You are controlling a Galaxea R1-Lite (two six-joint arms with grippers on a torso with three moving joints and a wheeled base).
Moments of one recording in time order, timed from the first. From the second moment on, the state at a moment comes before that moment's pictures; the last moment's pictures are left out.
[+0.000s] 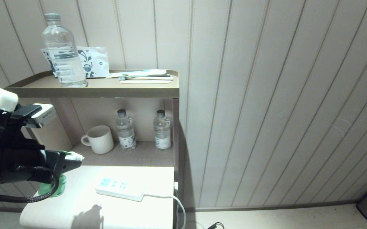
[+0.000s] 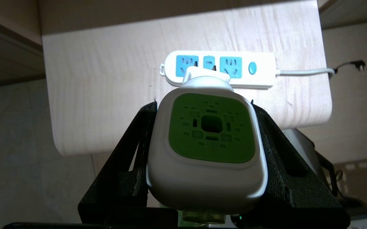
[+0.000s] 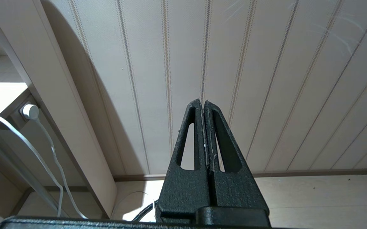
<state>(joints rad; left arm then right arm) -0.31 1.35 -0.94 0.42 0.09 -0.06 0.00 0.01 0.00 0.01 -0.03 0.04</state>
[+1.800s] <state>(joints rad) -0.42 2.18 -1.81 1.20 0.02 -0.12 0.00 0.01 0.00 0.01 -0.03 0.04</state>
